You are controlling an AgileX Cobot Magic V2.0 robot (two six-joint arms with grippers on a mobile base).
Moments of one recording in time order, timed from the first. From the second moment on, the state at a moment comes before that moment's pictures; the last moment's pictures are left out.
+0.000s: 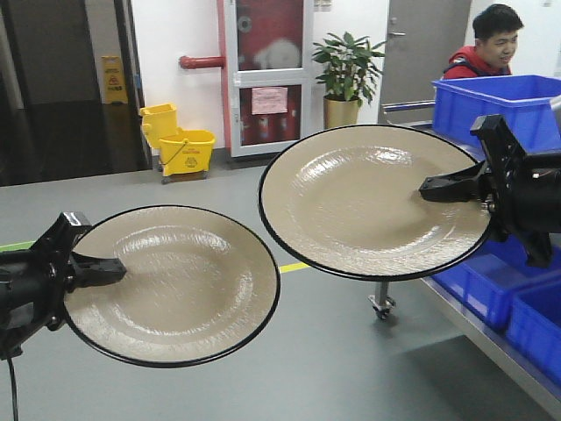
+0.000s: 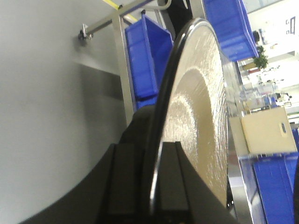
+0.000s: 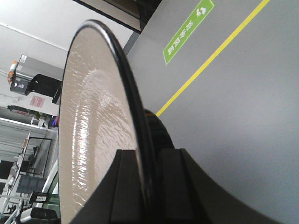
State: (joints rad) left arm -0.02 1.35 -1.01 -1.28 0.55 0.32; right arm -0.07 1.45 -1.36 1.12 0.84 -0.17
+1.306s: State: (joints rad) left arm -0.02 1.35 -1.01 -1.28 0.54 0.32; right arm -0.07 1.45 -1.36 1.12 0.84 -0.17
